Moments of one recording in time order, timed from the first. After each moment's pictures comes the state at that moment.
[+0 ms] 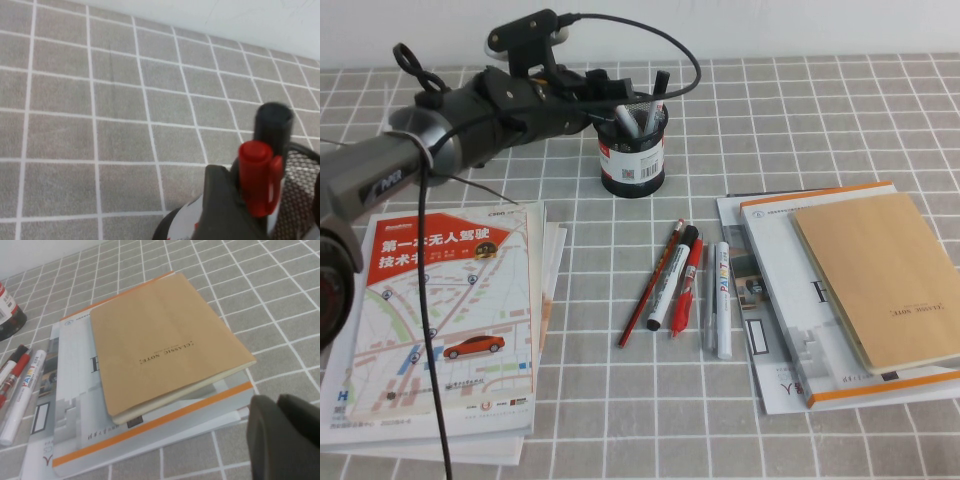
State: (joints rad) right arm -0.04 -0.01 0.03 0.25 0.38 0.11; left arm -0.38 2.16 -1.71 -0.76 0.17 0.40
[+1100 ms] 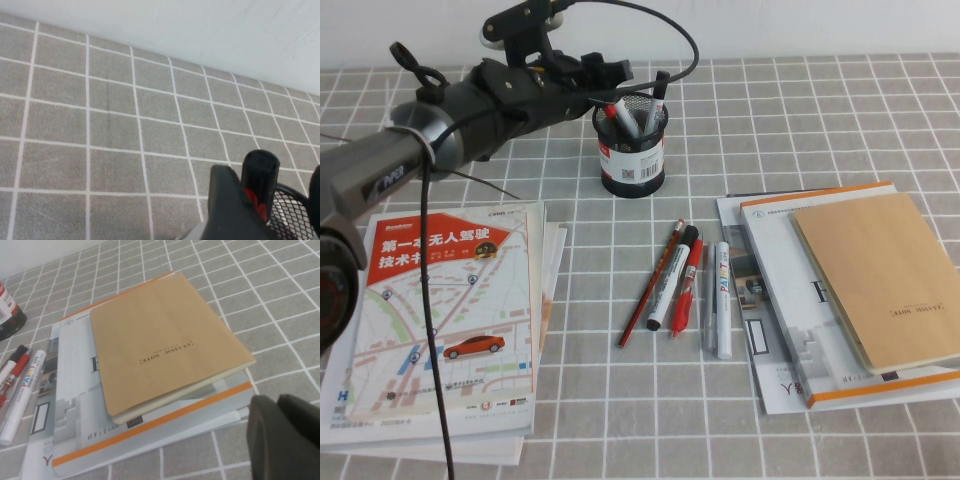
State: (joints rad) right arm -0.04 -0.01 0.03 0.25 0.38 0.11; left arm -0.38 2.17 -1.75 -0.84 0.14 0.43
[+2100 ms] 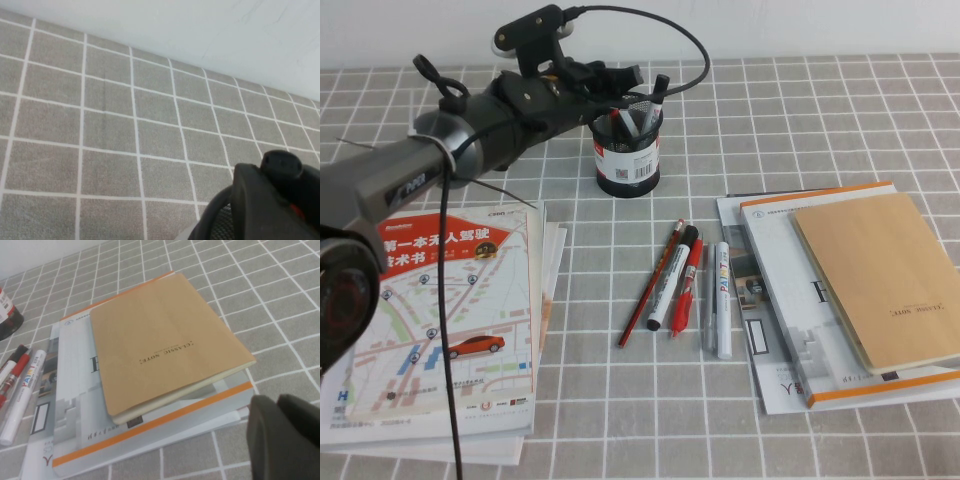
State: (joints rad) right arm -0.04 -0.01 0.03 0.25 0.38 0.11; left arm -0.41 2.21 -1.76 -0.86 0.08 0.44
